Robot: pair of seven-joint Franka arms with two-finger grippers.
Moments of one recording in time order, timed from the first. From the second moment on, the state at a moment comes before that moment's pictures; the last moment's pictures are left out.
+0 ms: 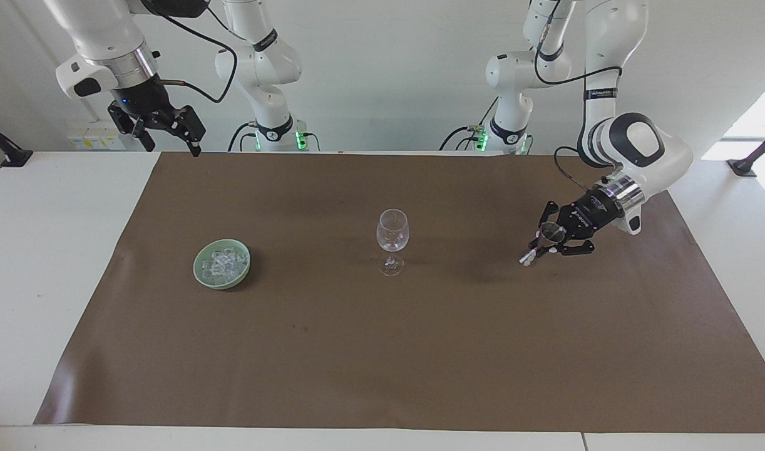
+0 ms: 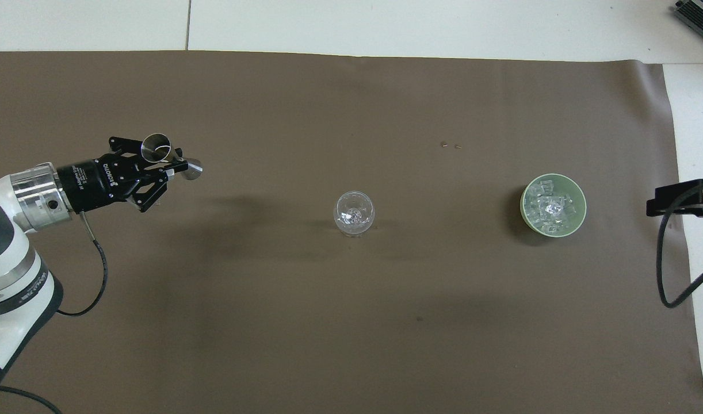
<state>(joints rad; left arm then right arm) 0.02 0.03 0.00 -2.16 -1.42 2.13 -1.17 0.03 -0.11 -0.10 -1.64 -0.01 1.53 0.09</state>
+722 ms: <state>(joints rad) -0.23 -0.11 0.00 -2.19 -1.42 2.47 -1.37 0.03 -0.11 -0.10 -1.64 -0.01 1.53 0.09</state>
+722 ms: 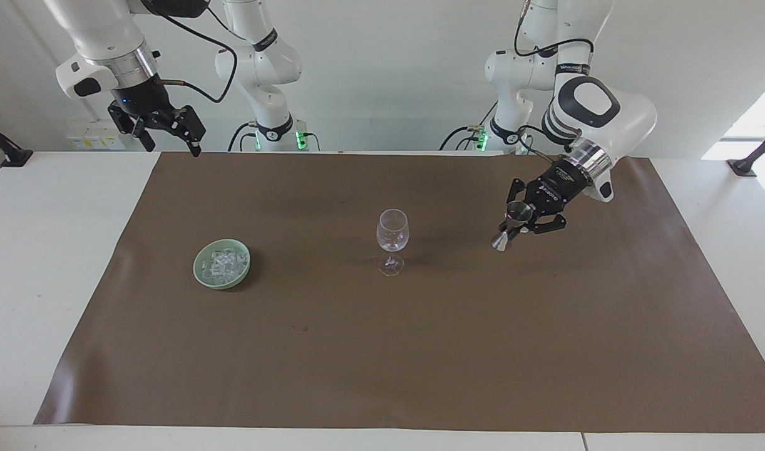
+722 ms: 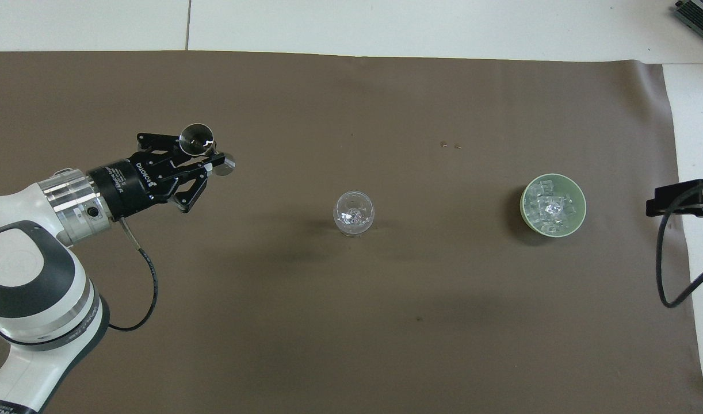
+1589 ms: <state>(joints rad) -0.34 -0.15 -0.06 -2.19 -1.42 2.71 -1.52 0.03 -0.11 -0.10 -1.64 -0.01 1.53 0.09</state>
